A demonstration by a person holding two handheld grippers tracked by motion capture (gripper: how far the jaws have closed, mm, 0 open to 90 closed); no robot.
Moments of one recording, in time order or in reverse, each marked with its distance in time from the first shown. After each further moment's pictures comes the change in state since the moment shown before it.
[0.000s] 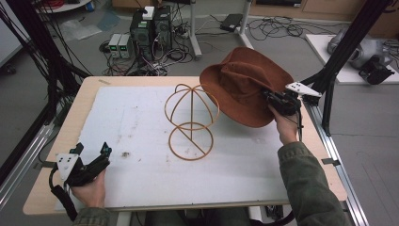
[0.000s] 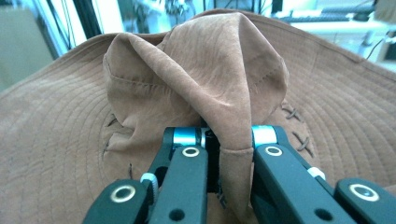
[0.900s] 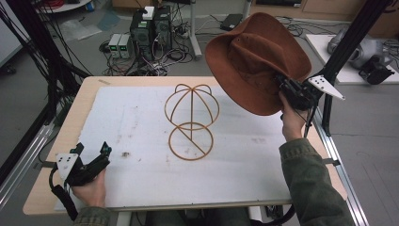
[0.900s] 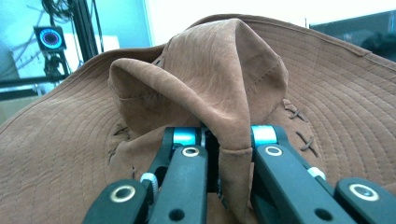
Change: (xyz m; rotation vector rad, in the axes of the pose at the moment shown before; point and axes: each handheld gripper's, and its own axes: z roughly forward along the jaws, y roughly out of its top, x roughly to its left) left arm 0.001 -0.001 0.001 0.001 0.002 -0.017; right arm 0.013 0.042 -0.035 -0.308 0.006 0.039
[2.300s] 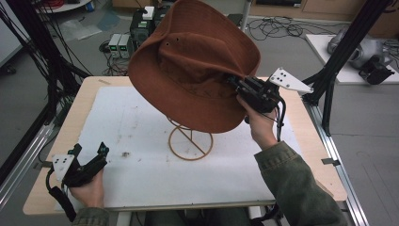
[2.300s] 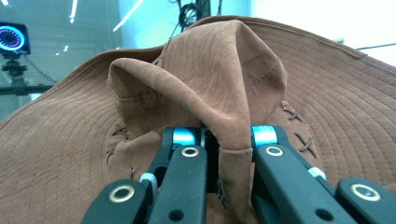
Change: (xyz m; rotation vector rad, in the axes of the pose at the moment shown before) left arm 0.005 0.000 -0.003 -0.012 0.007 -0.035; right arm 0.139 0.027 0.021 0.003 0.434 -0.022
